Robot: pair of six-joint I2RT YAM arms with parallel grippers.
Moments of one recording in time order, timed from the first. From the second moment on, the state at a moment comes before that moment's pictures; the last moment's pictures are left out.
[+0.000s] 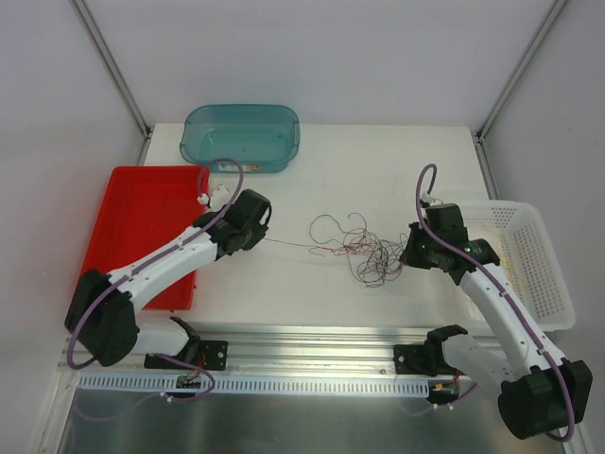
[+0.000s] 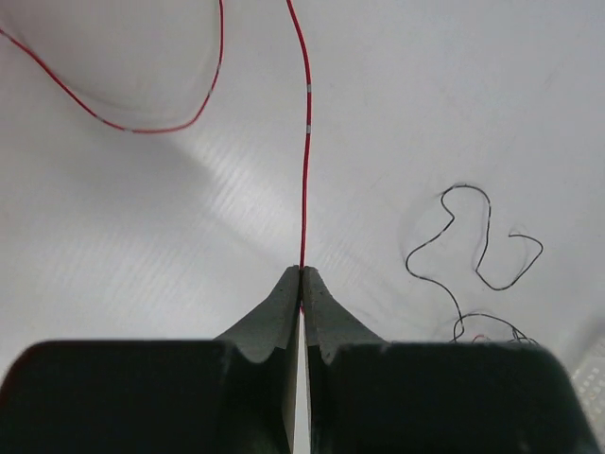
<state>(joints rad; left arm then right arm) -0.65 1.34 0.93 -0.60 -0.41 -1.29 0.28 0.94 0.78 -0.77 -0.04 0.38</state>
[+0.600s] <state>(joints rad) -0.39 1.13 1.44 -0.79 -0.77 -0.57 0.18 0.92 0.78 -0.81 -0.03 0.36</state>
